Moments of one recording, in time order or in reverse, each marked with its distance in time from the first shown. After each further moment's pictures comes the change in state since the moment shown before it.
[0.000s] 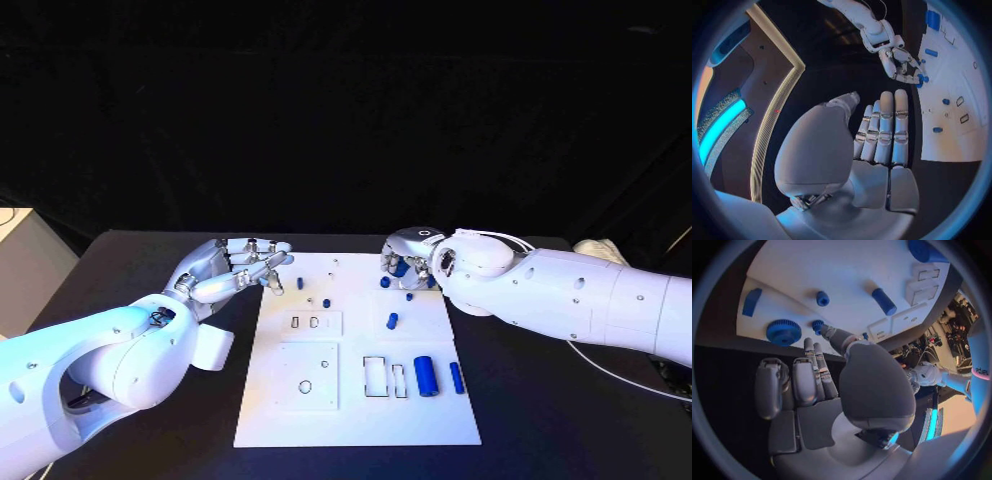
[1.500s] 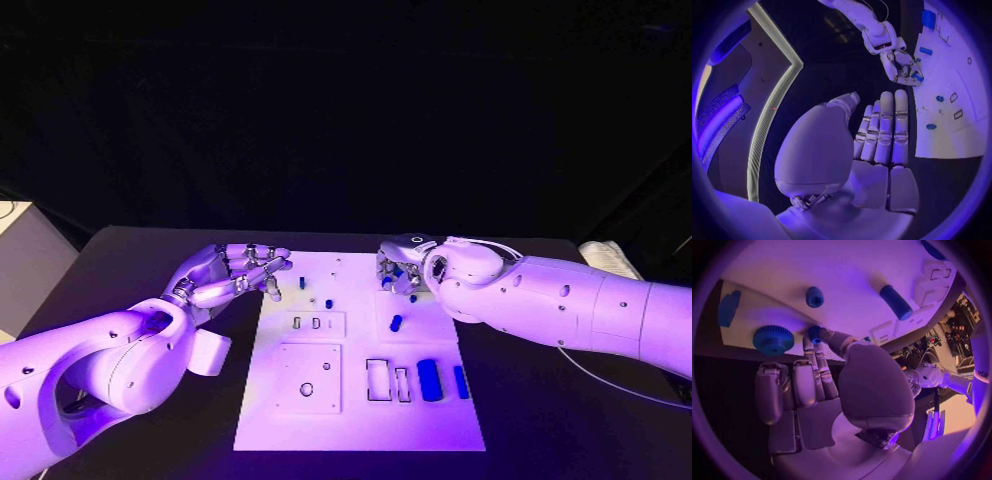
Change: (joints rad) left arm 0.002 -0.005 0.001 -0.004 -0.001 0.017 -0.016; left_hand 0.000 0.000 0.003 0.003 0.000 0.000 0.000 0.000 0.002 0.000 0.000 0.000 0.000 -0.004 0.003 0.010 0.003 0.000 -0.007 0.000 0.012 0.010; right arm -0.013 0.036 0.000 -0.025 -0.006 -0.025 -0.015; right_hand 0.034 0.064 0.091 -0.013 0.000 0.050 -0.017 0.045 0.060 0.101 -0.003 0.011 0.026 0.000 -0.011 0.046 0.008 -0.024 0.012 -0.013 0.070 0.023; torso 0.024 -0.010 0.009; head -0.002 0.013
